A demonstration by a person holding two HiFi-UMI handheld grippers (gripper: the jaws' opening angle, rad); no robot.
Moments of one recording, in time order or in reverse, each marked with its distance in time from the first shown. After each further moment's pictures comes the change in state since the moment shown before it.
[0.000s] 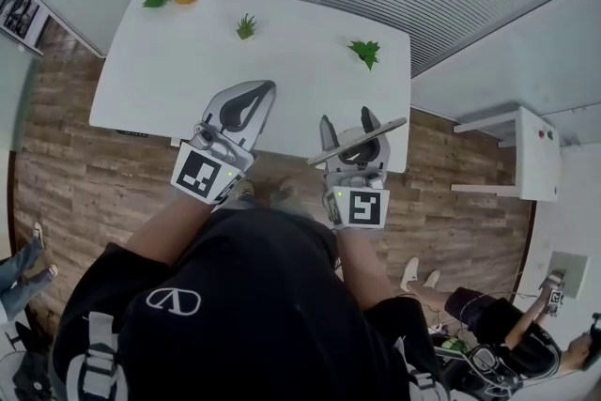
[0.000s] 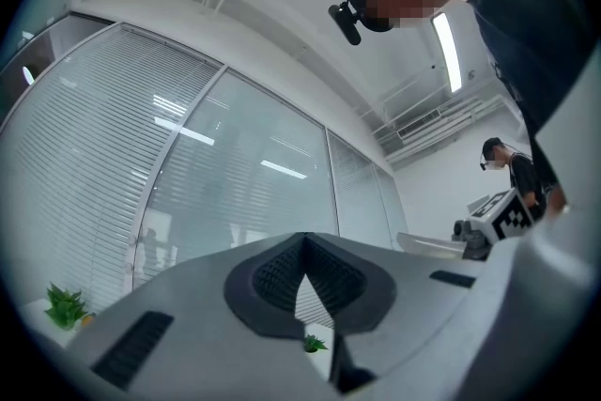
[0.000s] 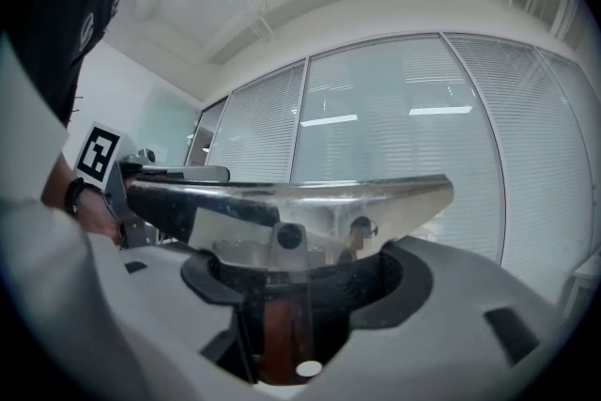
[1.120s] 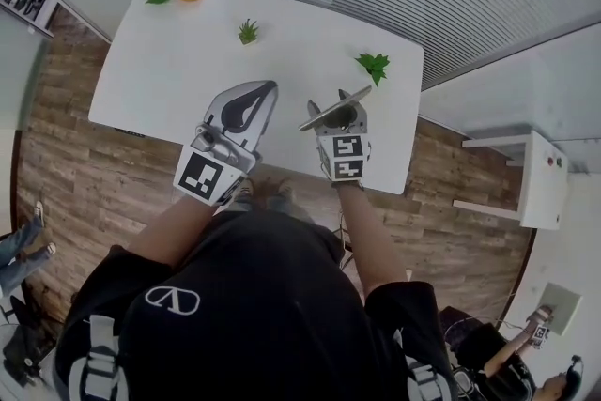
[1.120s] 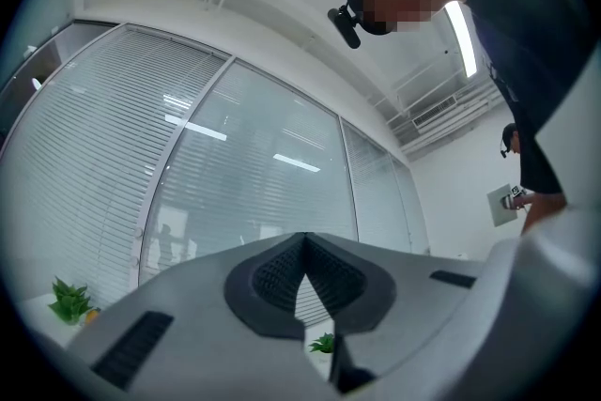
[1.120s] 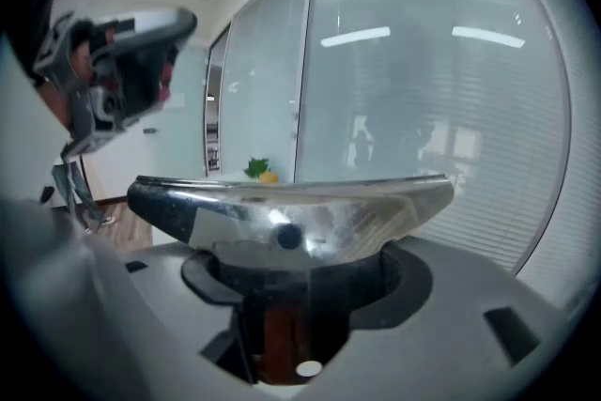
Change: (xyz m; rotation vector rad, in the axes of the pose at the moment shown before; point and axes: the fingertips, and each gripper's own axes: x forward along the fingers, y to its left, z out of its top) left arm 0.058 0.026 -0.036 0.005 0.034 0.087; right arm 0.120 -0.035 -0.182 -0.003 0.474 0.223
